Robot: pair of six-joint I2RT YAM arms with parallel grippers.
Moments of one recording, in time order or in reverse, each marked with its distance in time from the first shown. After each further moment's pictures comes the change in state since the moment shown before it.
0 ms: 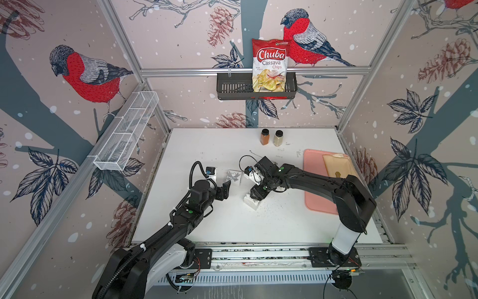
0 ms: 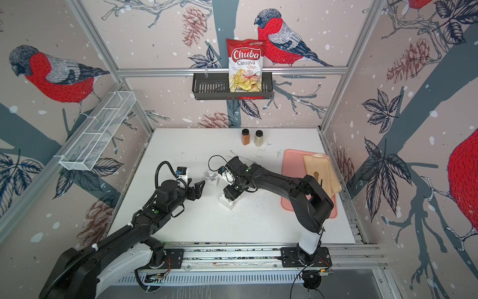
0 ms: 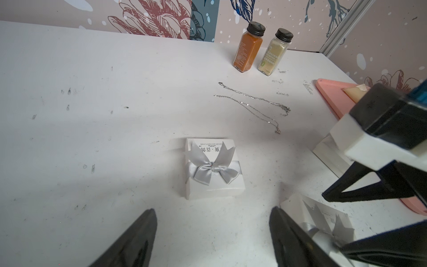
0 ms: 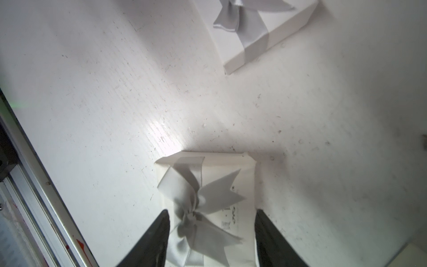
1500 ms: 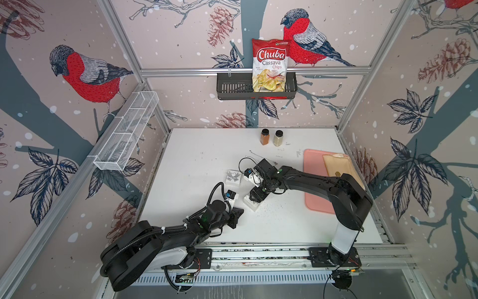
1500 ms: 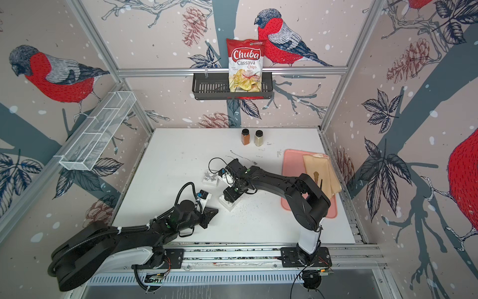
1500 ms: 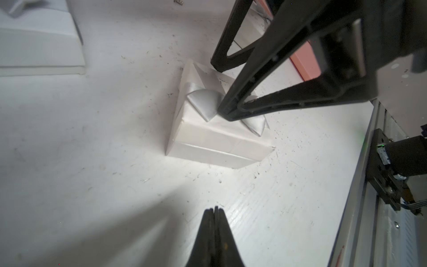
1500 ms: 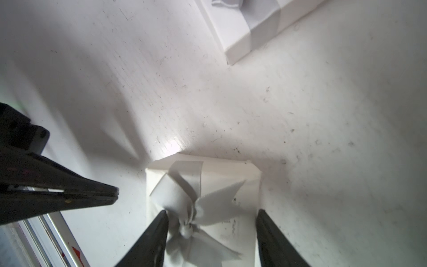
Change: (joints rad) left arm -0.381 0.235 -0.220 0.312 0.137 -0.192; right arm -0.003 0.034 -0.033 0.050 -0.018 0.021
